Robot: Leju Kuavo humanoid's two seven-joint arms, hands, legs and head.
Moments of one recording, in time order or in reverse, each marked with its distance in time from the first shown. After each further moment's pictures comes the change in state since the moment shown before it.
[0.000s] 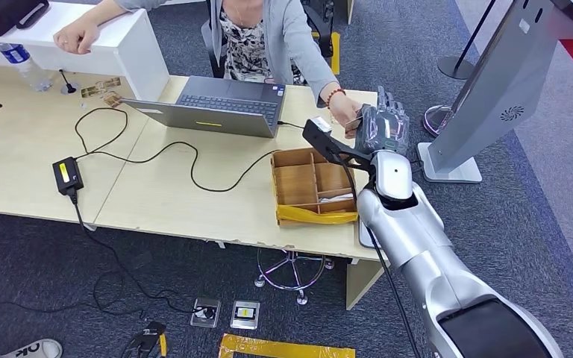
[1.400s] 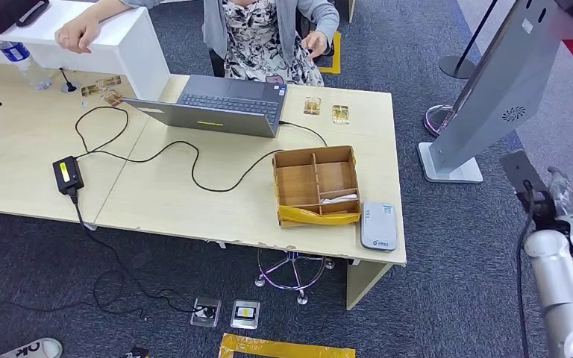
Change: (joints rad) left arm 0.106 0.014 0.051 0.002 0.110 0.018 -0.049; right arm 0.238 -0.527 -0.461 -0.044 -0.516 0.094 -0.141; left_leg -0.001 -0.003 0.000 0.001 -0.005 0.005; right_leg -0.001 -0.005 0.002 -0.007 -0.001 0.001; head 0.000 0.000
